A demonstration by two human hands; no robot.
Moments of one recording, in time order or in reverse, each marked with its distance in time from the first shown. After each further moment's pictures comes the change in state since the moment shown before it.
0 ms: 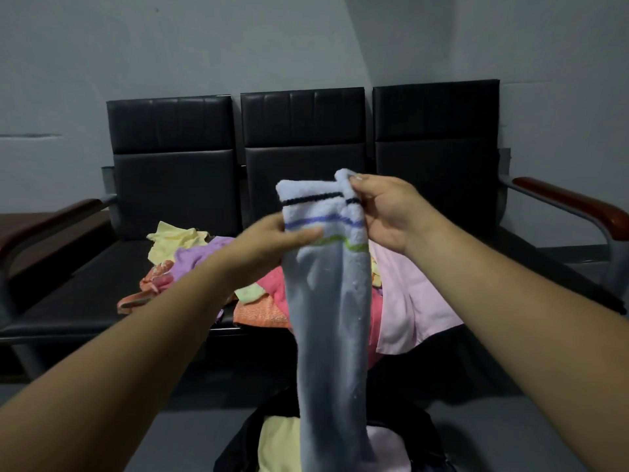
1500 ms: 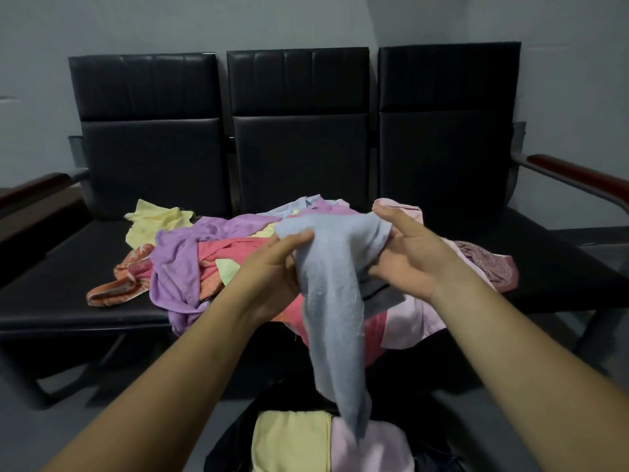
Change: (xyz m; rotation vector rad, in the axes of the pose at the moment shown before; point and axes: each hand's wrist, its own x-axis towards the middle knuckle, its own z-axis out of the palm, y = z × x) left_hand 0.025 -0.082 0.002 -0.525 0.225 -0.118; right_hand 0.005 0.073 -0.060 0.067 0.019 0.282
